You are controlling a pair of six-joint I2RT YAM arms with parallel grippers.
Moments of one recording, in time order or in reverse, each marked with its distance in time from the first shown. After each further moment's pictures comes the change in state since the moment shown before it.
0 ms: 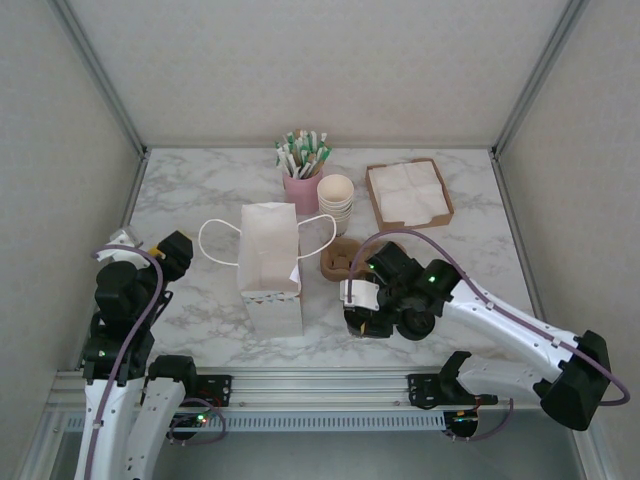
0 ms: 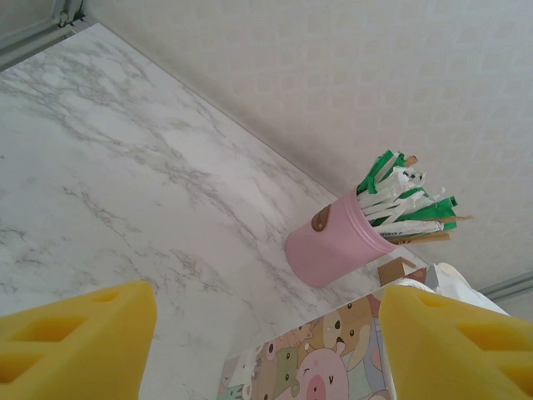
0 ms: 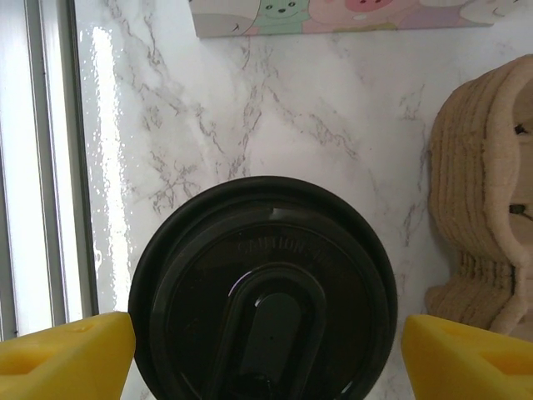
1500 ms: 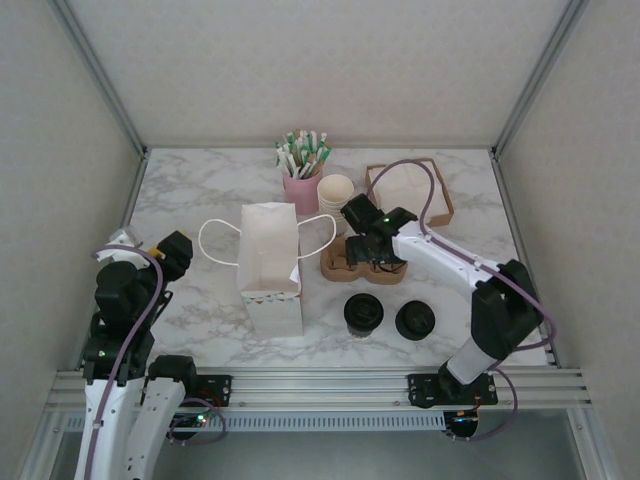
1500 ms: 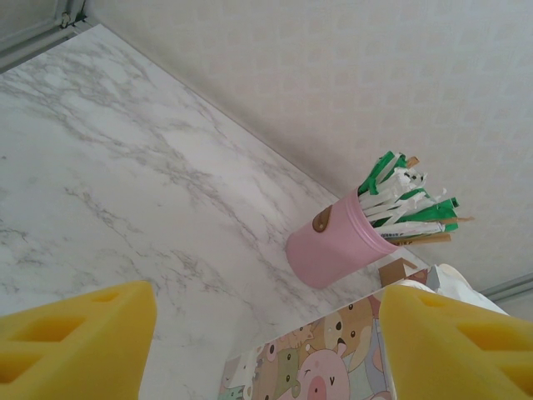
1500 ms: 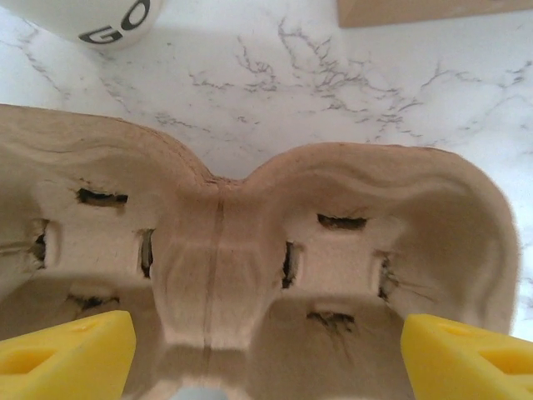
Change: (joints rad) left arm 0.000 0.000 0.000 0.000 -0.003 0.000; right arm -0.180 0.533 0.335 0.034 0.409 1.234
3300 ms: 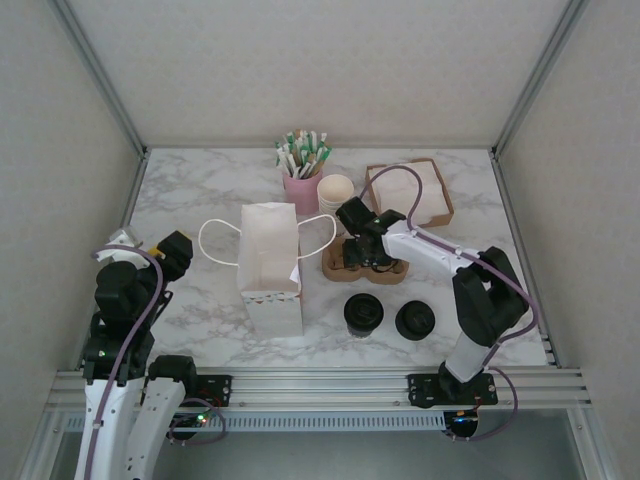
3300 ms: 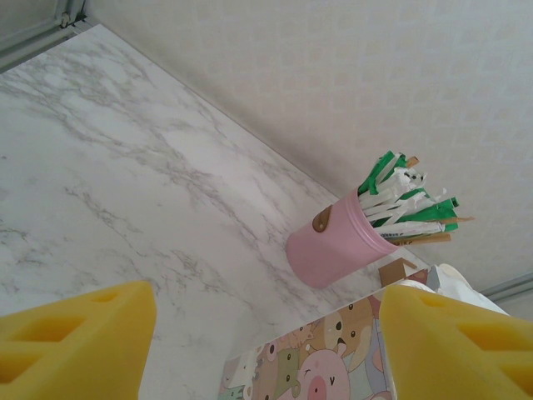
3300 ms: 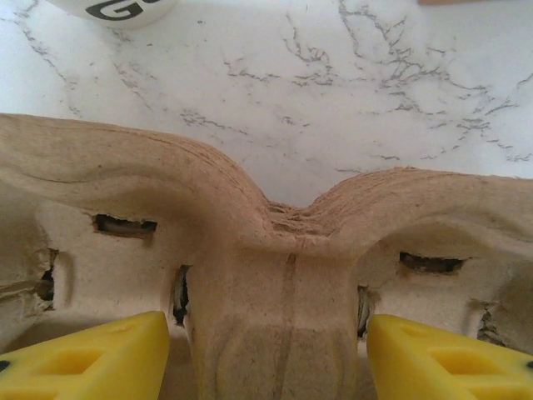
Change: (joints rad) left arm 0.000 0.000 0.000 0.000 0.000 0.000; right arm -0.011 0.082 -0.020 0.097 -0.066 -0.024
